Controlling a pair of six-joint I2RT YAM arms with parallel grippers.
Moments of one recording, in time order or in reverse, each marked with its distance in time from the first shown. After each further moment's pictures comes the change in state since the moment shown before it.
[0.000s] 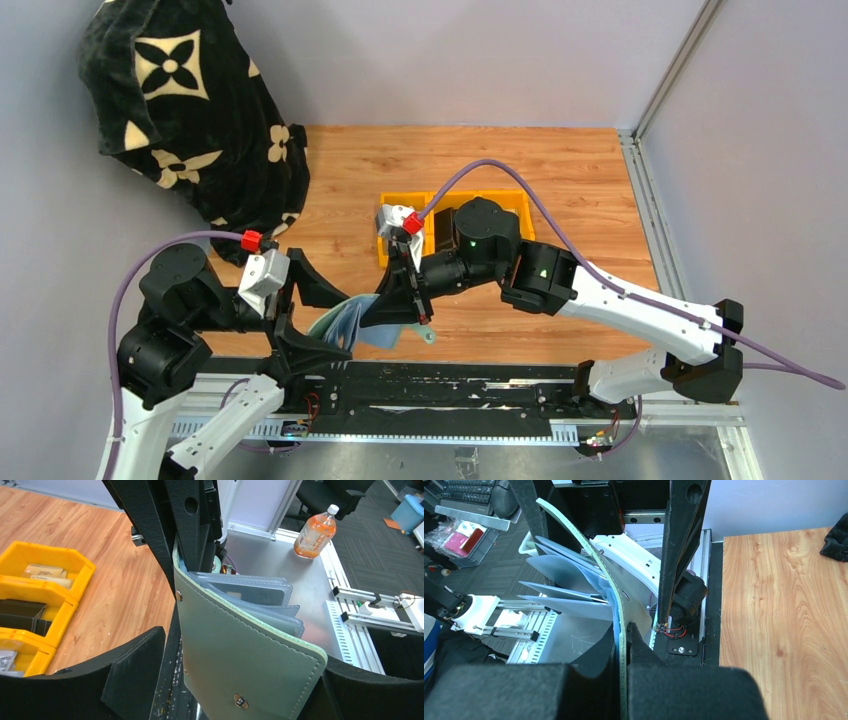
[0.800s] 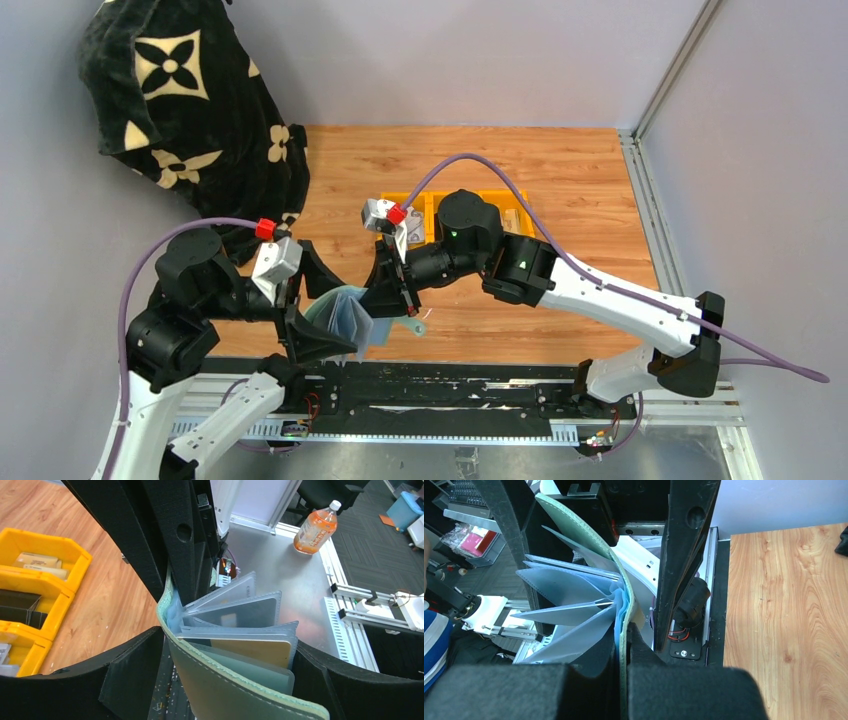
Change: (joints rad) left arm 0.000 0.061 0.023 -0.035 0.004 0.034; right arm -0.036 0.078 0.024 0.044 -0.078 0.033
